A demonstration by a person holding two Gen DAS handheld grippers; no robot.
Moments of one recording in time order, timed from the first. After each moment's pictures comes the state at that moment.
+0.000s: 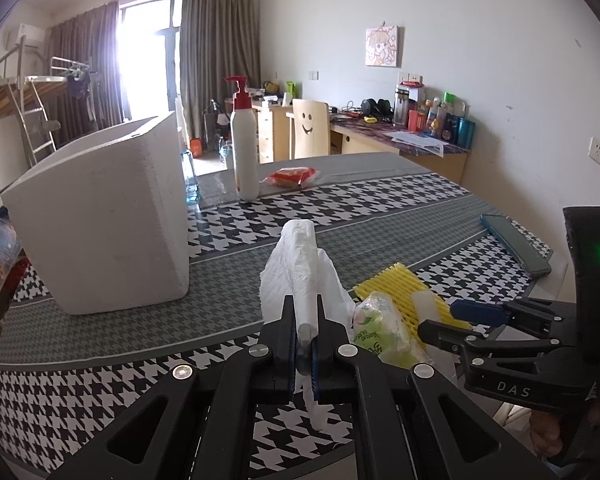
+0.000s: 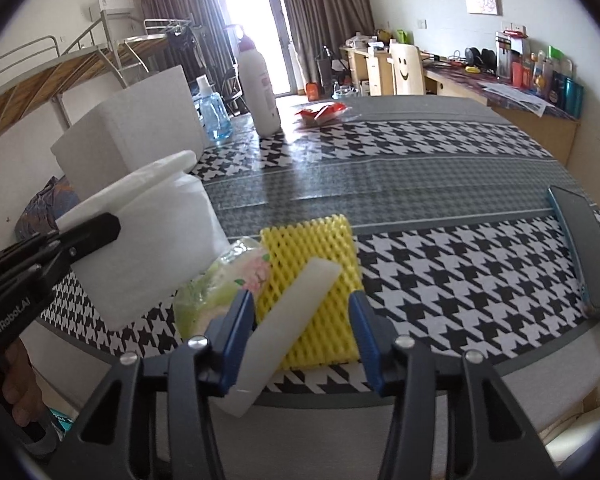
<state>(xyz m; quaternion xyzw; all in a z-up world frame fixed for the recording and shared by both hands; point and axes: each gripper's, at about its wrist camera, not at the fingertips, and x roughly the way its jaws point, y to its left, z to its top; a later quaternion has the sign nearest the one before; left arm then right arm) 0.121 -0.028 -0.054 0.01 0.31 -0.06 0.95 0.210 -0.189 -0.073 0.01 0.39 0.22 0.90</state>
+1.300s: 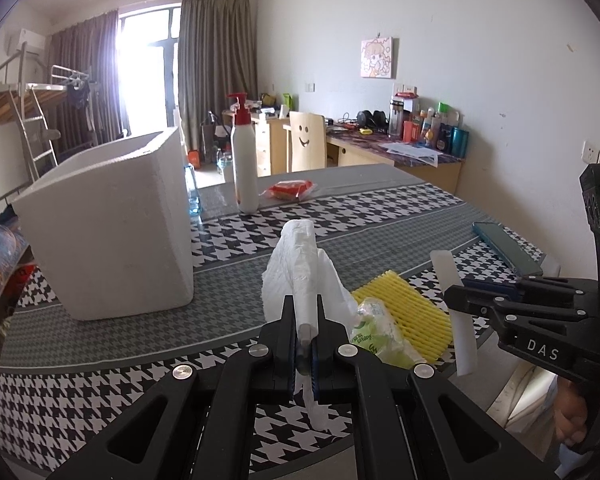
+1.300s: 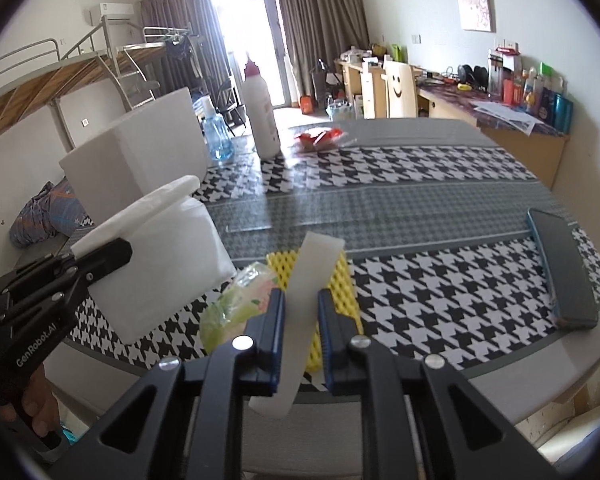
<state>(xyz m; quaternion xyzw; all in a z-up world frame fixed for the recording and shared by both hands) 0.103 -0.024 -0.042 0.01 0.28 -0.07 0.96 0.191 -0.185 -0.038 0.00 0.36 0.20 0.91</state>
